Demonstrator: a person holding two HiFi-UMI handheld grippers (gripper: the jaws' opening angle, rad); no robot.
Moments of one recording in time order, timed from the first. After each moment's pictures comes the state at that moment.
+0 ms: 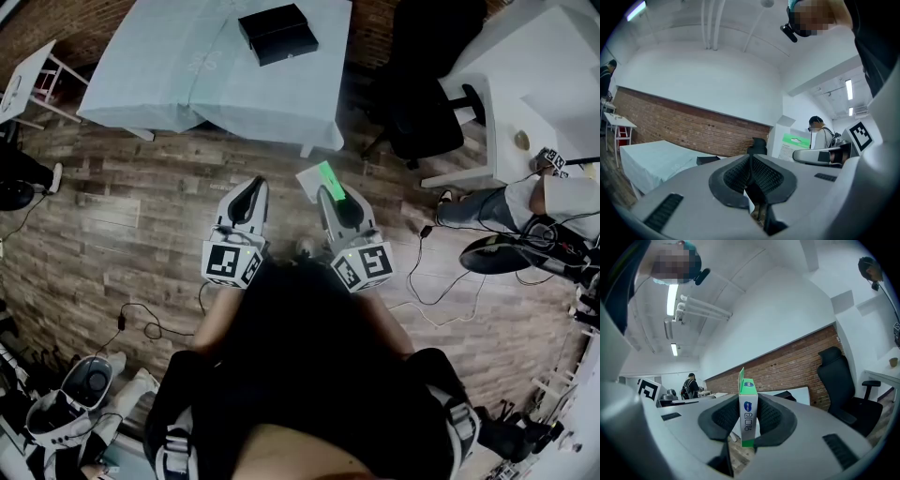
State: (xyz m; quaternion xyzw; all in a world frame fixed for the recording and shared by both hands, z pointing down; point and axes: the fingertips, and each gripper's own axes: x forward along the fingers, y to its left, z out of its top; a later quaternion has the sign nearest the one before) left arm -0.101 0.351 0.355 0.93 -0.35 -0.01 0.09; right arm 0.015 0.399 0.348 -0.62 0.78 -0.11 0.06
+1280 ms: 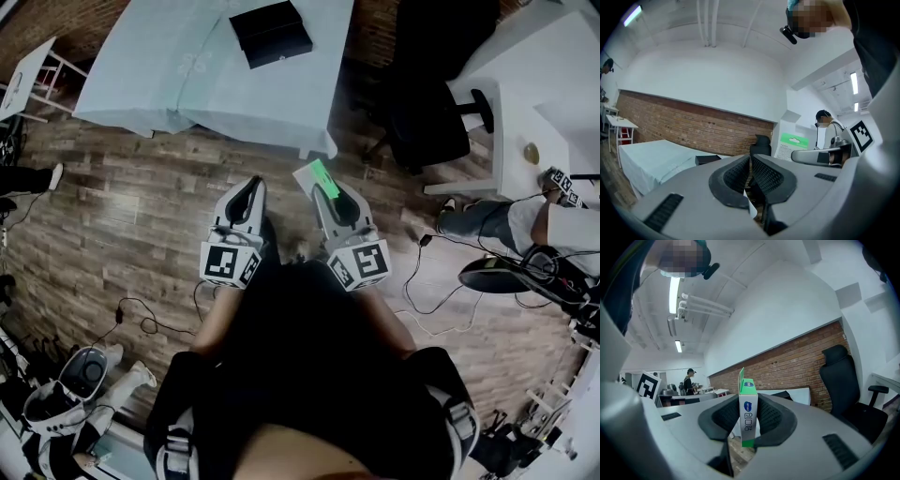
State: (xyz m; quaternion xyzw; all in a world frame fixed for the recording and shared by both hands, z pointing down) left arm -0.023 0.307 0.377 0.92 -0.37 0.00 0.09; right arm 0.087 0.346 0.373 -0.59 0.80 -0.11 0.04
